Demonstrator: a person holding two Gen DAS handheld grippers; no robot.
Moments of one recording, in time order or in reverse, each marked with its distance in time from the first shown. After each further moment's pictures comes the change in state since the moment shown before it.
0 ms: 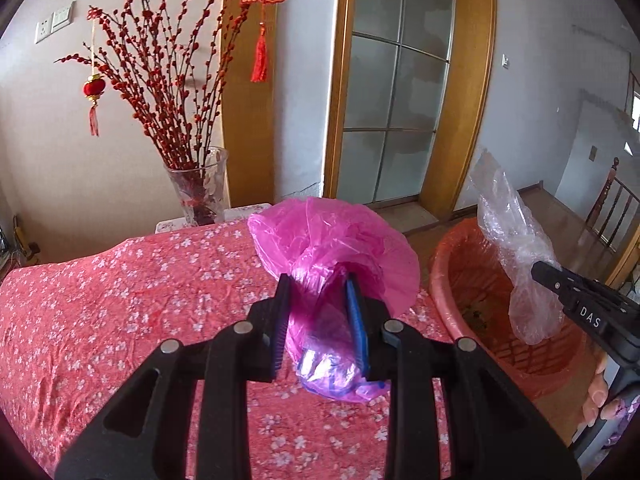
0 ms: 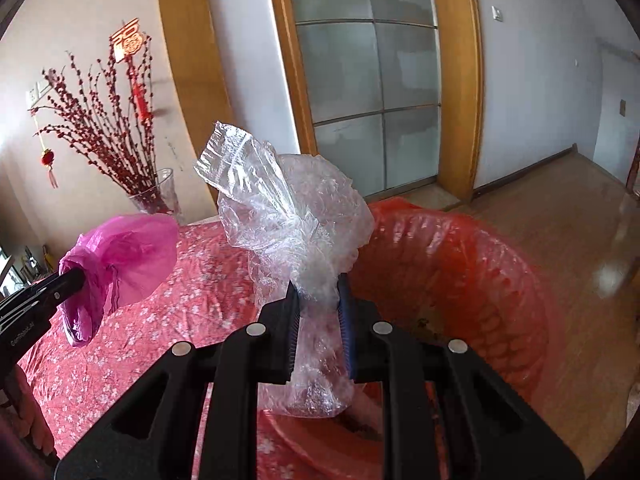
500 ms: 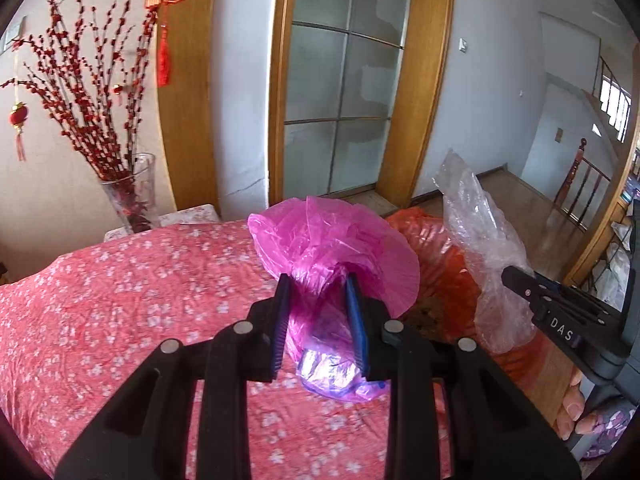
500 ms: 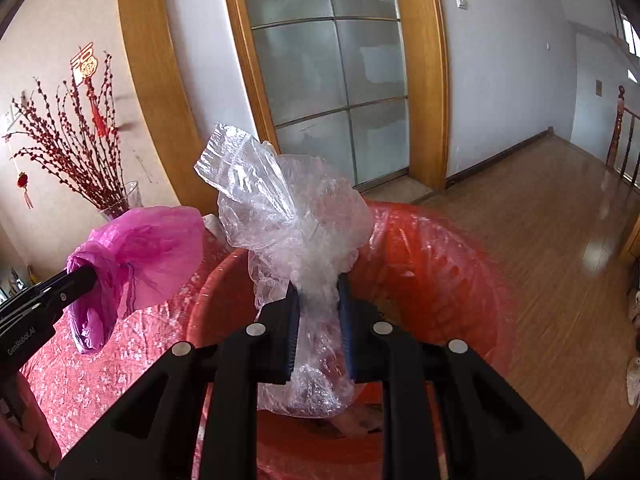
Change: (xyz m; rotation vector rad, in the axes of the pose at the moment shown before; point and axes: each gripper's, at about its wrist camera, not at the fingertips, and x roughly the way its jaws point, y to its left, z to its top) left arm 0.024 -0.074 0.009 0.061 0.035 -0.141; right arm -0.008 -0.052 -0.005 0.075 -0.002 -0.073
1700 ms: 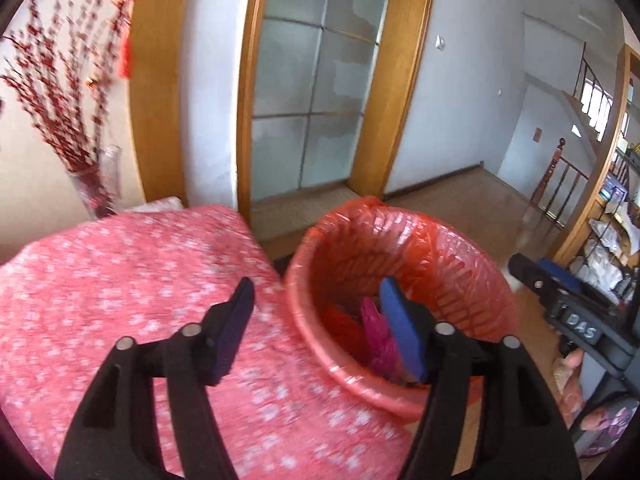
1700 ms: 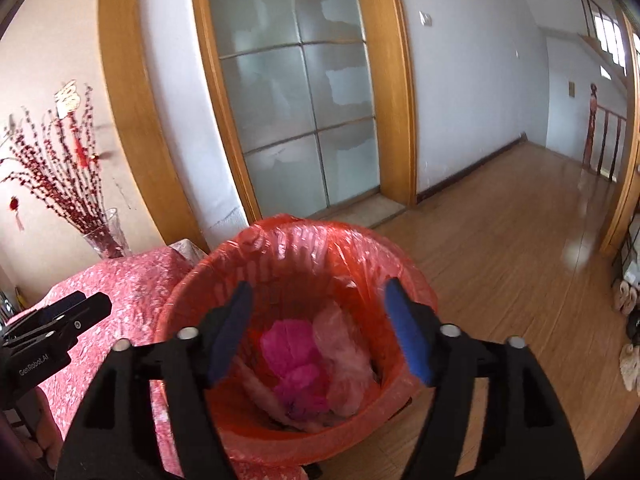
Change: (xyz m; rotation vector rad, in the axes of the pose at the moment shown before) left arm -0.007 -0.029 -0.019 0.002 -0.013 -0.062; right arm -0.038 -0.029 -0.006 0.027 -0.107 -0.062
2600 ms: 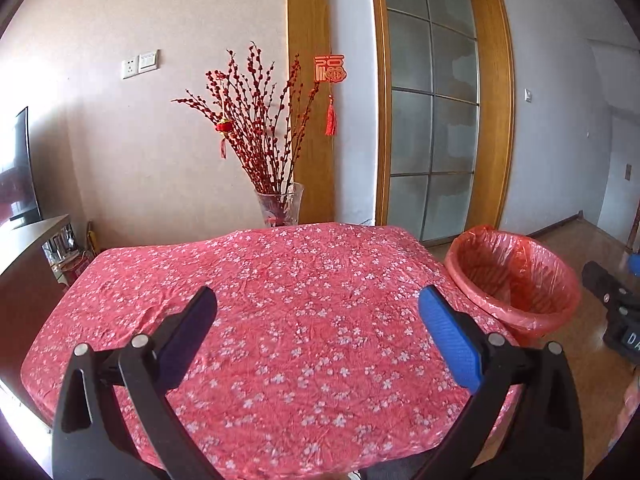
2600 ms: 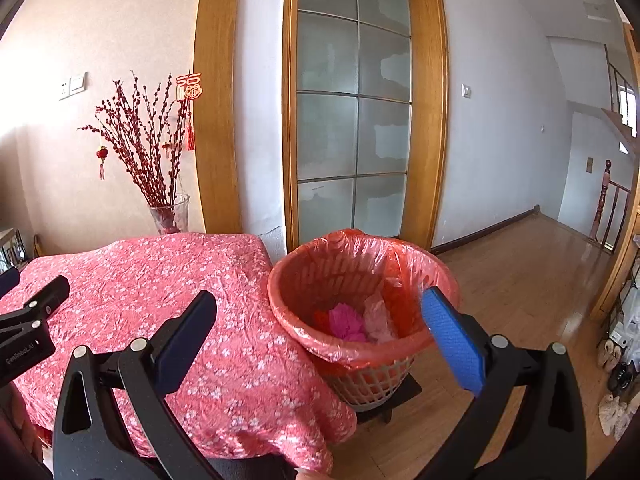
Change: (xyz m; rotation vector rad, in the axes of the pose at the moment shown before) left arm -0.191 0.061 -0.091 -0.073 -0.226 0.428; right arm -0.131 0.094 -0.068 -0.180 -0.151 0.032
